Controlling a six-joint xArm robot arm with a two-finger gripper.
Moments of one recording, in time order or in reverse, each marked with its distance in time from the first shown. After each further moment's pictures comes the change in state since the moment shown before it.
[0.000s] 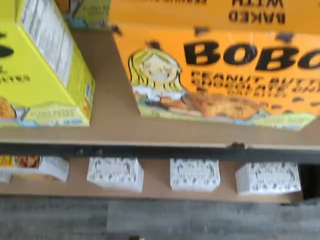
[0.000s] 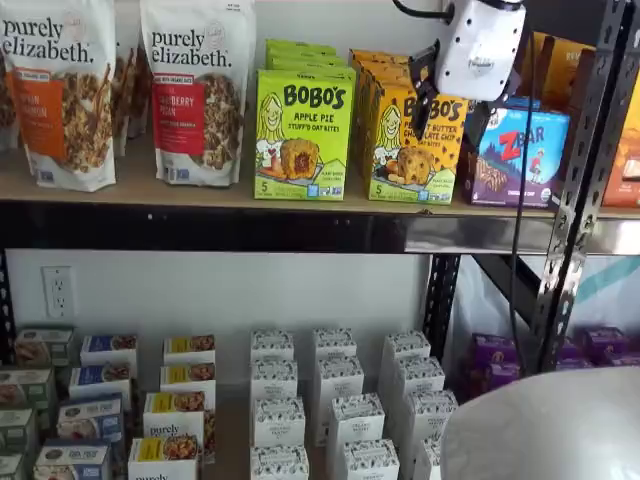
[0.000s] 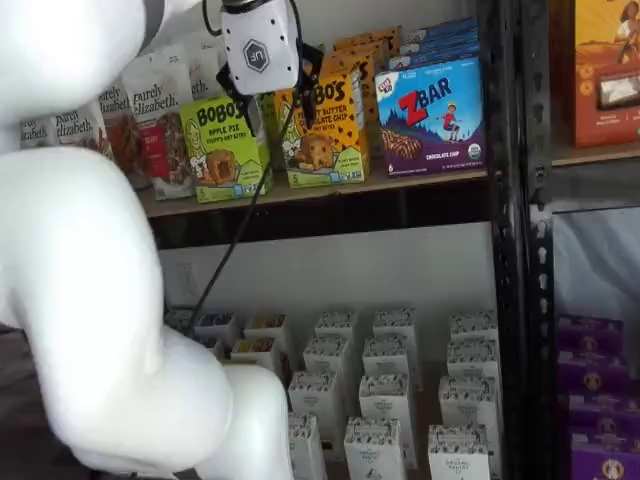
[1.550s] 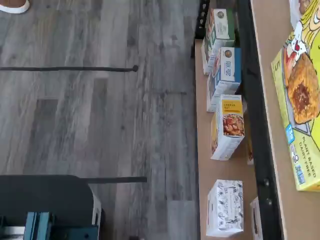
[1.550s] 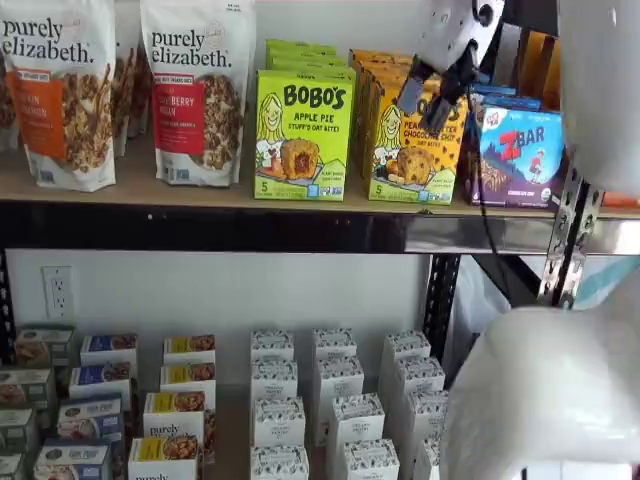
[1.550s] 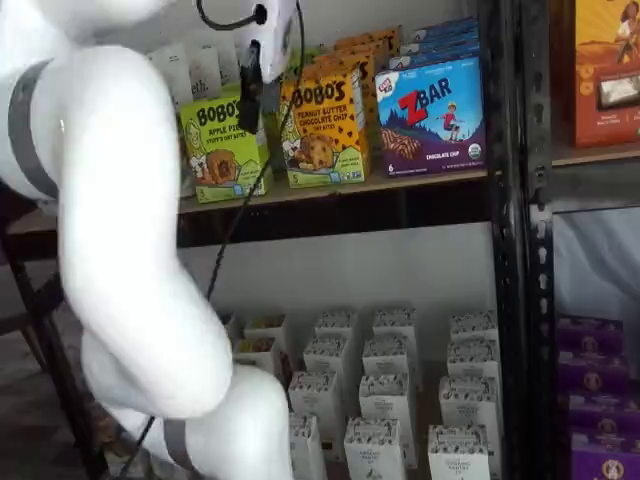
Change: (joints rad) arm -0.200 0.323 -0.292 0.420 0.348 -1.667
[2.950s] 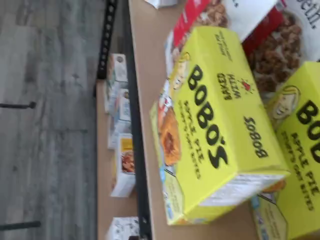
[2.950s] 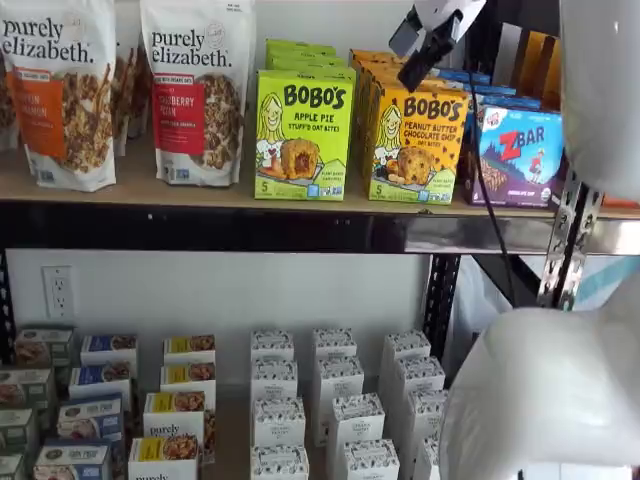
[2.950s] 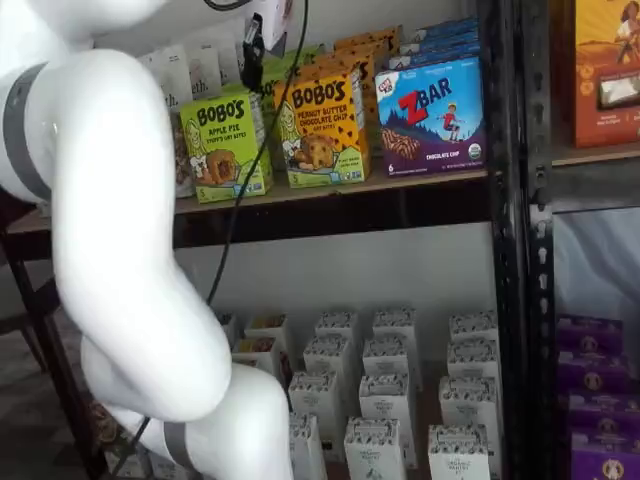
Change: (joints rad) arm -0.018 -0.018 0.011 0.127 -0.282 0.016
